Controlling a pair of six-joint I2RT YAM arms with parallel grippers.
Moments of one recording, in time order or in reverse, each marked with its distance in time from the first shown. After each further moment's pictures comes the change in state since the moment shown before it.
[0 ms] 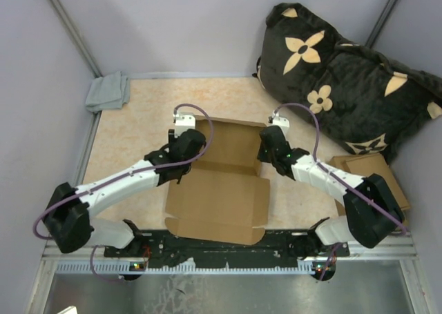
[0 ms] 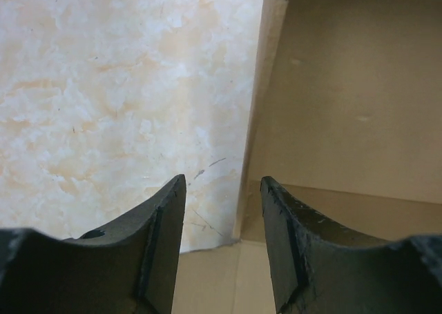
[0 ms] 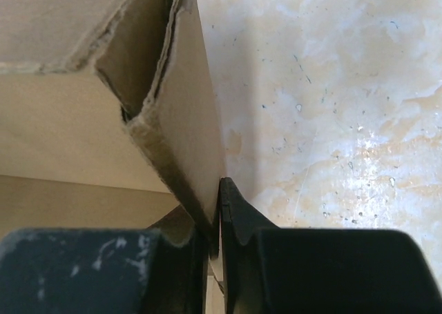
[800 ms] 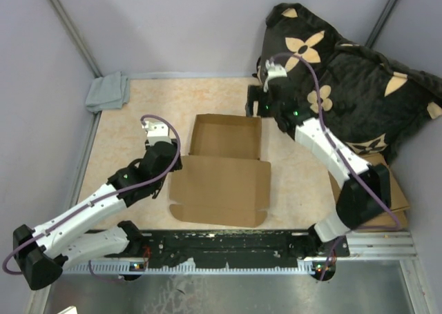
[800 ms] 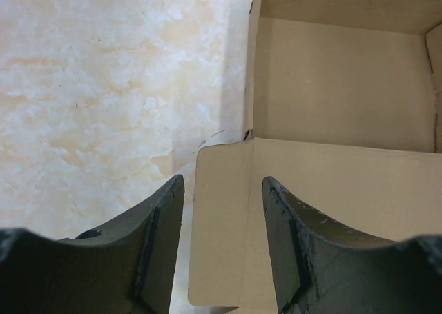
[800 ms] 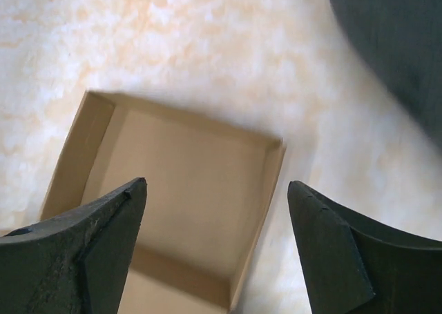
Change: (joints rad) left arm 0.008 -0.417 -0.130 -0.138 0.117 -0.061; right arm -0.118 0.103 0.484 -0.171 -0.188 -0.278
